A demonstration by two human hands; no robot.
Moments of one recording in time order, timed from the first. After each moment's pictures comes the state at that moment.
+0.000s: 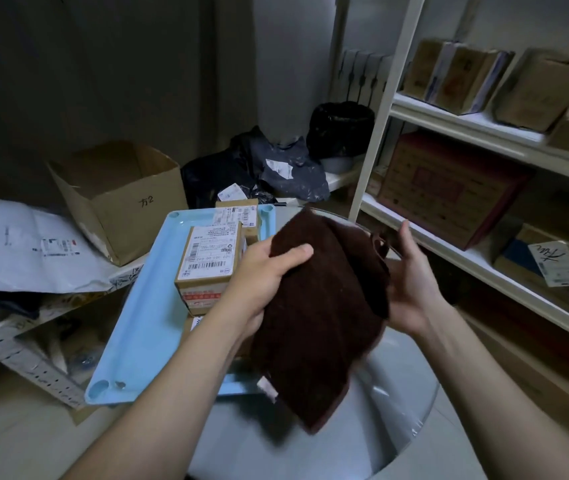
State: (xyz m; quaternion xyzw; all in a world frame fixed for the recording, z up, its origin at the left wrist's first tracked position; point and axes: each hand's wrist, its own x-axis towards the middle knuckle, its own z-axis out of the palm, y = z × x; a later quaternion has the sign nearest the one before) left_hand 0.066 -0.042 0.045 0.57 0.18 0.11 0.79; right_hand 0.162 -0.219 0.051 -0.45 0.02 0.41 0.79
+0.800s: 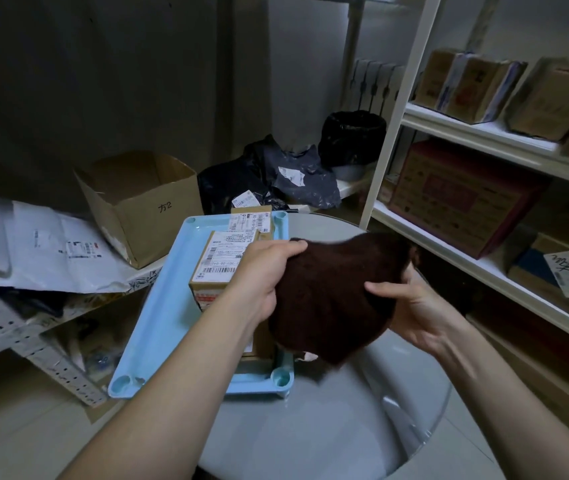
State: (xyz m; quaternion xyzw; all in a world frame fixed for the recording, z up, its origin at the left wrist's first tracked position) left_hand 0.070 -0.034 0.069 0.51 0.30 0.11 0.80; right_hand 0.156 -0.226 0.039 -0.48 -0.10 0.38 0.79
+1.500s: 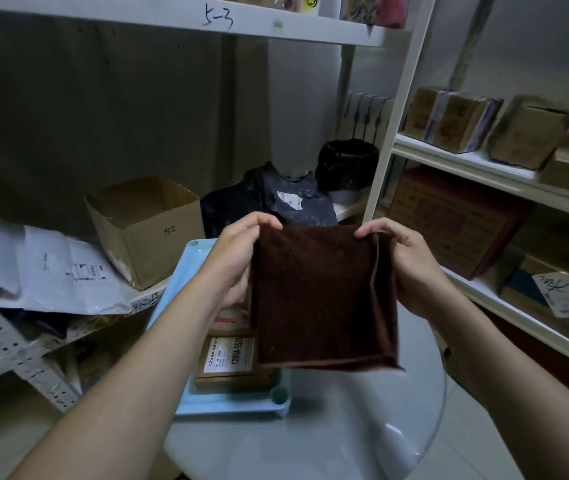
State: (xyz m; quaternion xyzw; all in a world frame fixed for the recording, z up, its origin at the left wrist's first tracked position) left_hand 0.061 0.008 0.105 0.60 0.14 0.18 0.76; right_hand 0.170 -0.204 0.111 -0.65 -0.26 0.17 0.69
